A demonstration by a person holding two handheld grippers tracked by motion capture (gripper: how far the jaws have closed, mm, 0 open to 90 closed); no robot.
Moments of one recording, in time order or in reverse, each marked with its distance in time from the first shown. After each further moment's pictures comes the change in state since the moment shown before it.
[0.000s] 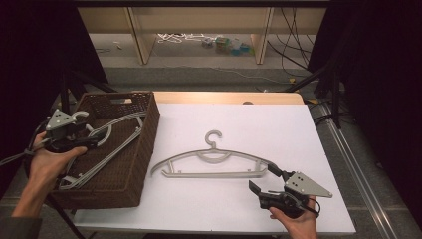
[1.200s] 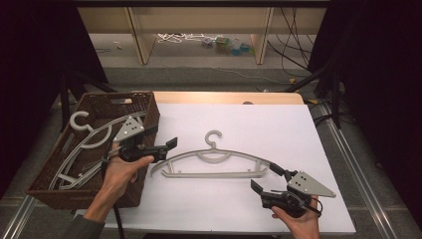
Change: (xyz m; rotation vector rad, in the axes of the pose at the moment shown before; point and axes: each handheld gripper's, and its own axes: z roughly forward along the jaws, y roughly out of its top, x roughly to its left) left arm -0.142 0.012 0.052 -0.201 -0.368 -0.044; right arm -0.004 0.001 -0.003 -0.023 -0.003 0.006
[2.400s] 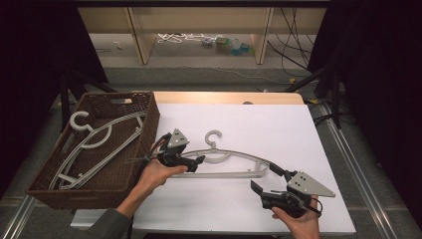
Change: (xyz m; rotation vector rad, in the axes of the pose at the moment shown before) left arm -0.027 -0.033 0.085 0.335 -0.035 0.209; right arm 0.000 -0.001 0.000 0.005 0.012 -0.009
